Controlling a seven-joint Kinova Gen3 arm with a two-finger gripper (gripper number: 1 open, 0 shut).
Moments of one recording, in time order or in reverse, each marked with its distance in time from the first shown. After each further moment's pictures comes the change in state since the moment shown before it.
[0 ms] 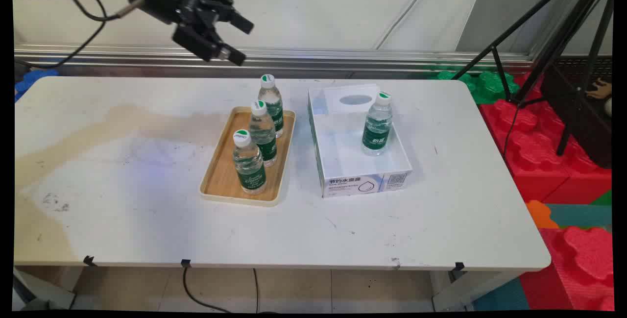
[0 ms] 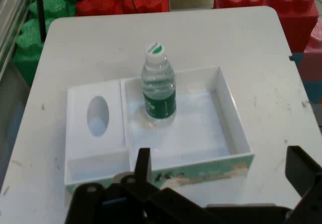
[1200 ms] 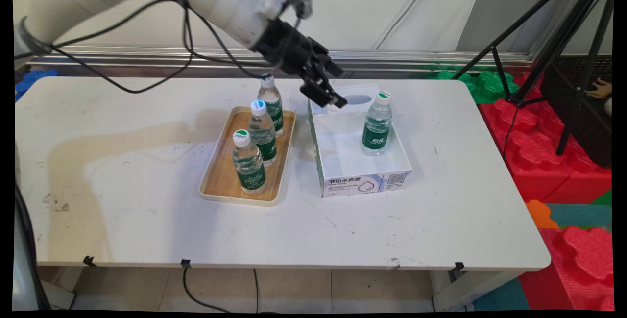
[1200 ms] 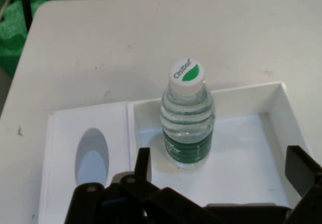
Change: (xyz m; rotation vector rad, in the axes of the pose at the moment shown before) arm 0.028 -0.018 0.209 0.038 -0.076 -0.006
